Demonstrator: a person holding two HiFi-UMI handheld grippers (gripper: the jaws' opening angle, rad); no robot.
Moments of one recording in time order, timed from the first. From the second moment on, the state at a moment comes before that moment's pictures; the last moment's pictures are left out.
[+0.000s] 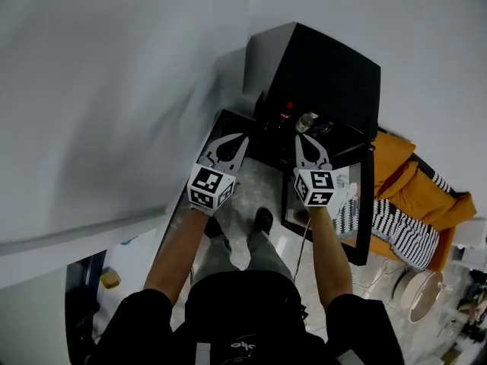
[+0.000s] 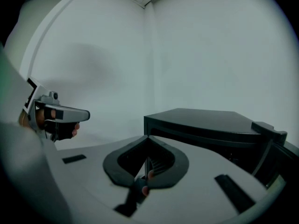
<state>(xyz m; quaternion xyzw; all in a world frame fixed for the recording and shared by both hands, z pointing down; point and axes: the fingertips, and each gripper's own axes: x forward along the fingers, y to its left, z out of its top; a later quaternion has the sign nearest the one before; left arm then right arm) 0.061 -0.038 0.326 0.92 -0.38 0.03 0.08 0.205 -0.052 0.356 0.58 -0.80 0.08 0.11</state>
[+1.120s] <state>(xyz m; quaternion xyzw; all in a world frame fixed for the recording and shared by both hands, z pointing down) 0.065 -0.098 0.503 0.92 -0.37 0.06 0.11 0.180 -0.106 0.556 0.56 -0.81 0.12 0.15</state>
